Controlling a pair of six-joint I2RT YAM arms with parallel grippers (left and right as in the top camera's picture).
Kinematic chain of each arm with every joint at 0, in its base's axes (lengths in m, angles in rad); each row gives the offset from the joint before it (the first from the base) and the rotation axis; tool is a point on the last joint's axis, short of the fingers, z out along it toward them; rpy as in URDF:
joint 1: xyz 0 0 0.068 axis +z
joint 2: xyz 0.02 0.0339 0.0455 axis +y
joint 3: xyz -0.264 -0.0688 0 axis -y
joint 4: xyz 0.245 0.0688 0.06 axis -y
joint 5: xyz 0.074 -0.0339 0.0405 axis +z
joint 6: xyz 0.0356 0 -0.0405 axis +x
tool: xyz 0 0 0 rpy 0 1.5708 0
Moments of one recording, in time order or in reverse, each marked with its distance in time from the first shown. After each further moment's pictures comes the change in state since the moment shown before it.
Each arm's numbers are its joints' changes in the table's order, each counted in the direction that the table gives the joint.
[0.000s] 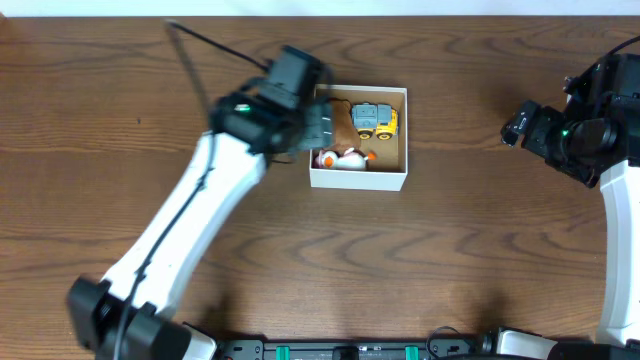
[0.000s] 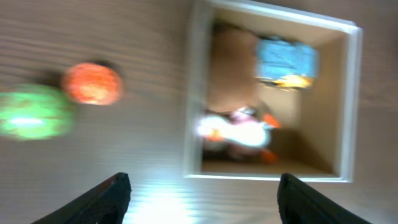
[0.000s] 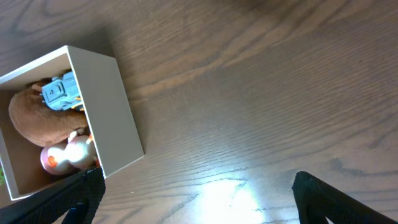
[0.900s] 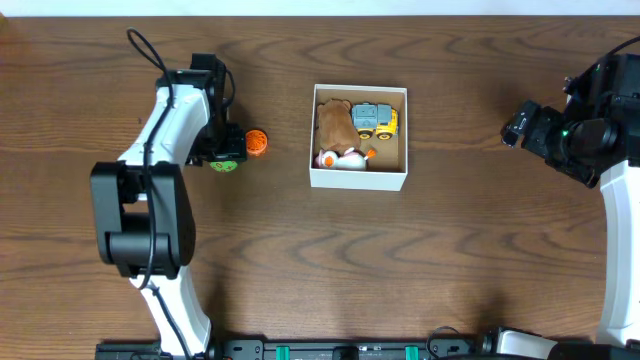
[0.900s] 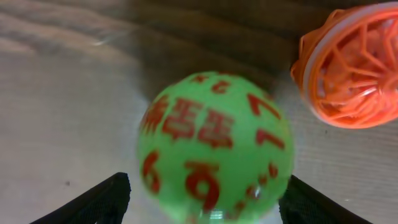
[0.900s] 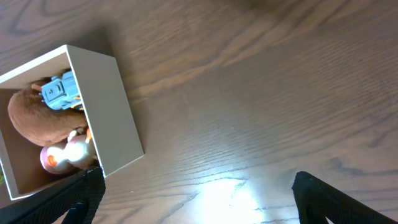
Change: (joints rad) left arm 0.408 0.443 -0.036 -0.032 -0.043 0.378; right arm 0.000 0.000 0.000 -0.003 0.000 0.000
